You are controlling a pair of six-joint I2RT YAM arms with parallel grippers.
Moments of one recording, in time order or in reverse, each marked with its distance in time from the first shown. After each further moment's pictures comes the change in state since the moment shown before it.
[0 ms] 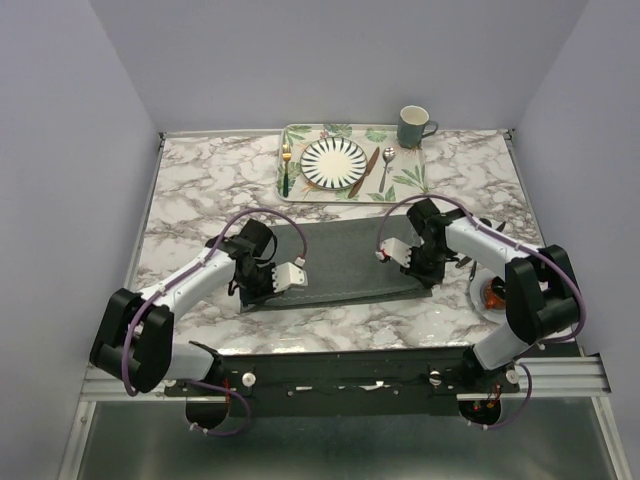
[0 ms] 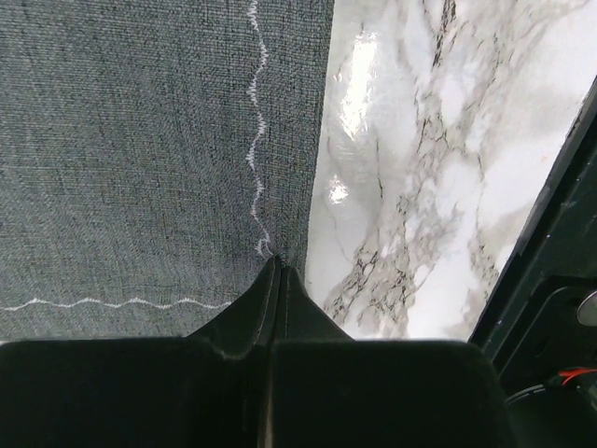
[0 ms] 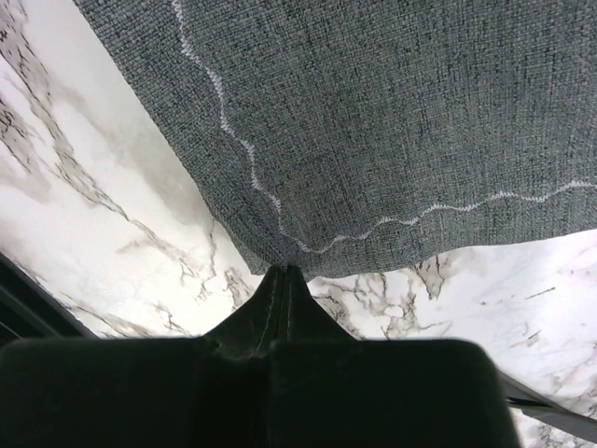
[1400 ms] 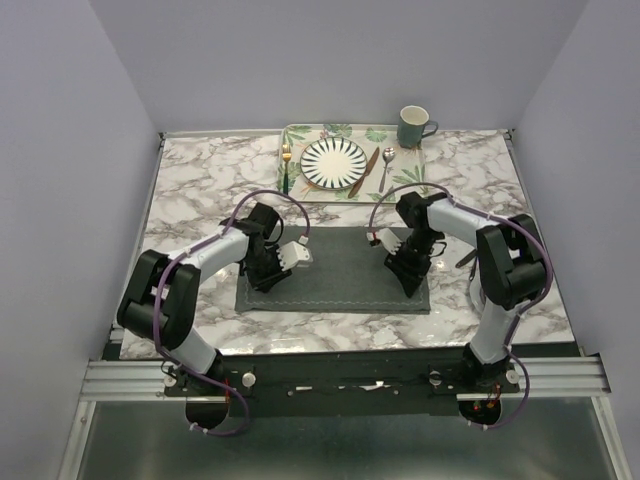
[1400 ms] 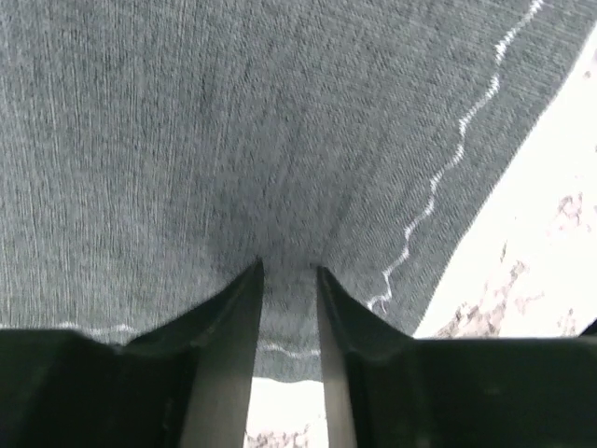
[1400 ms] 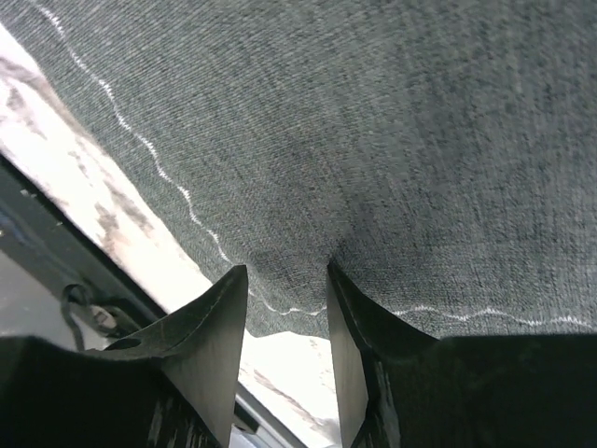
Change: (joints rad) left arm 0.047 0.254 0.137 0.115 -0.052 -0.091; right arm -0.001 0.268 0.208 -0.129 -0.206 0.265
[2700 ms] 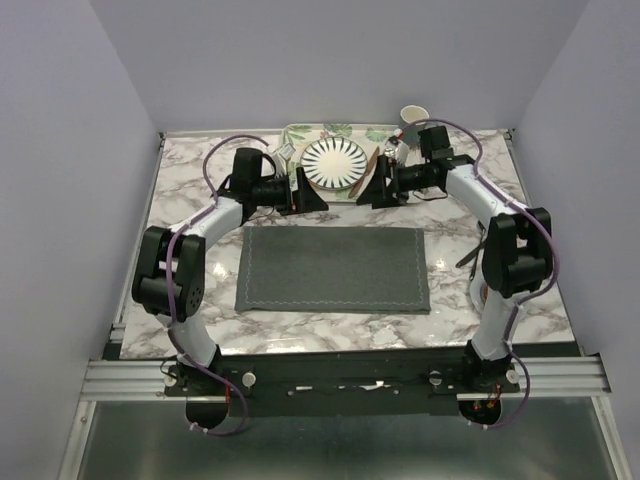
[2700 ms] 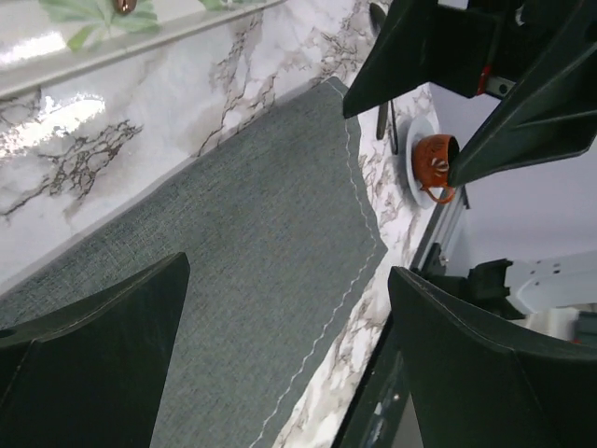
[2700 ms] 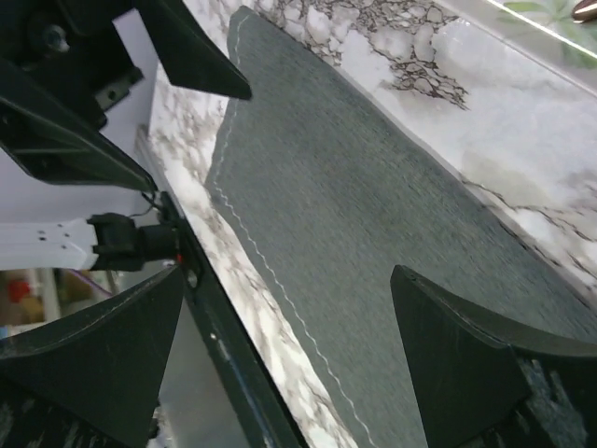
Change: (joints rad) left arm 0.144 0.154 0.259 0.739 0.566 -1.339; right arm -0.144 0.044 0.360 0.477 -0.575 0.899
